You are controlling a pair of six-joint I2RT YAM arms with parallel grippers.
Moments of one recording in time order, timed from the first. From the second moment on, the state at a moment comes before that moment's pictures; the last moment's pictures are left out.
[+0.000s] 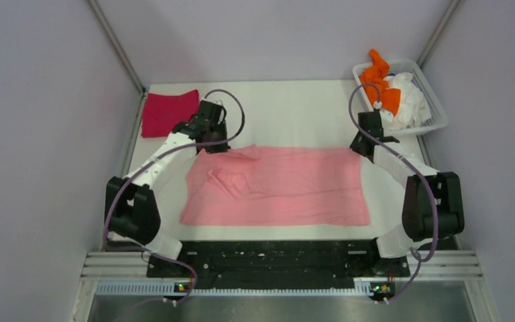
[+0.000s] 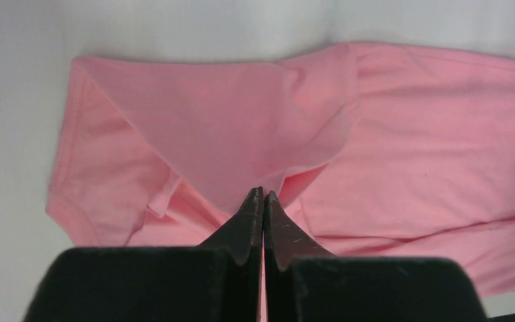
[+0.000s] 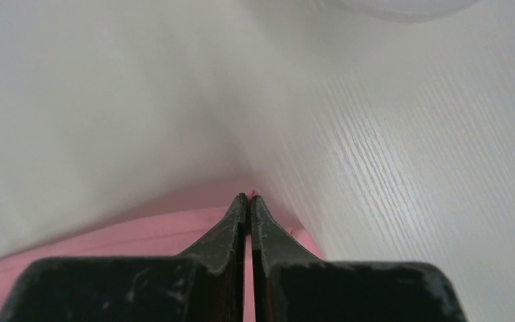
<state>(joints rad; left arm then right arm) -0.35 1.60 1.29 -0.63 -0.03 -0.42 0.11 1.56 0.97 -0.25 0.33 0.53</state>
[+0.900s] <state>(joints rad) -0.39 0.84 0.83 -0.82 -0.14 -0.60 0.11 1.20 0.72 -0.28 0.29 0.47</state>
